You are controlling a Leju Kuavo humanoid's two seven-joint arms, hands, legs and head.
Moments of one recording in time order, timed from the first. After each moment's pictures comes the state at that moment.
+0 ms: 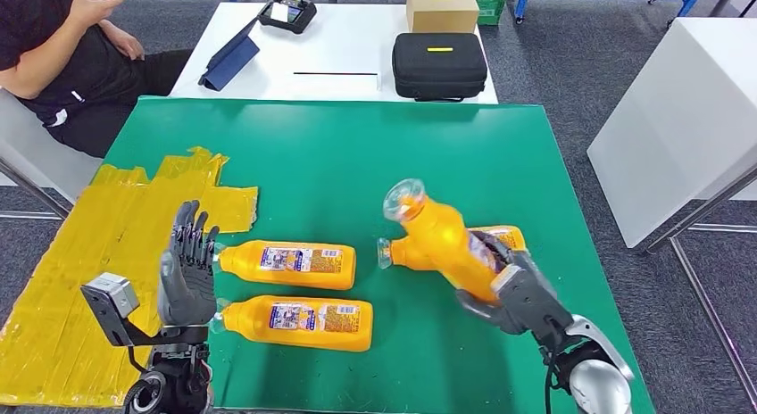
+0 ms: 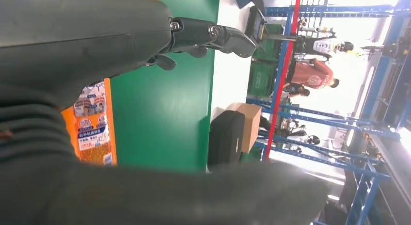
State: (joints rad) left arm 0.05 -0.12 -0.18 -1.47 0.19 0.05 -0.48; right arm 0.09 -0.02 -0.18 -1.70 0.50 0.53 -0.14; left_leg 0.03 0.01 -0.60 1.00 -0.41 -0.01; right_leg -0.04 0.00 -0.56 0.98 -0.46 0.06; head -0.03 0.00
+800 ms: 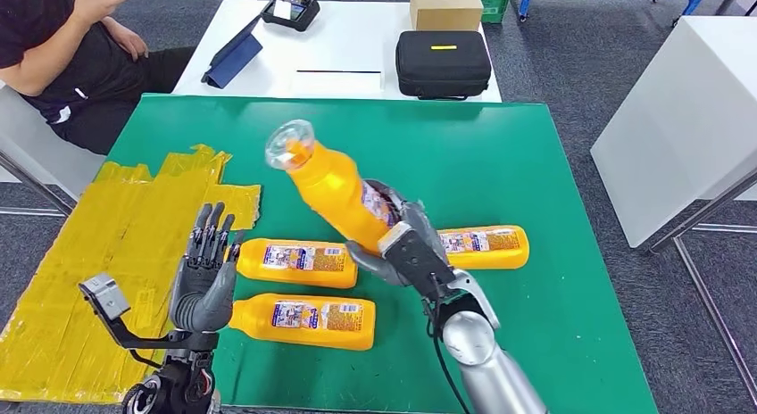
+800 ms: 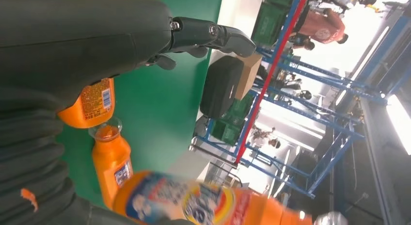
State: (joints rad) left arm 0.06 -0.10 -0.23 -1.50 0.44 -0.10 -0.43; right arm -0.23 0.11 0.32 -1.32 0.41 0.06 -0.17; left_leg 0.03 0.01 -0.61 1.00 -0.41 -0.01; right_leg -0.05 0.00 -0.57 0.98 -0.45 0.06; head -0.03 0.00
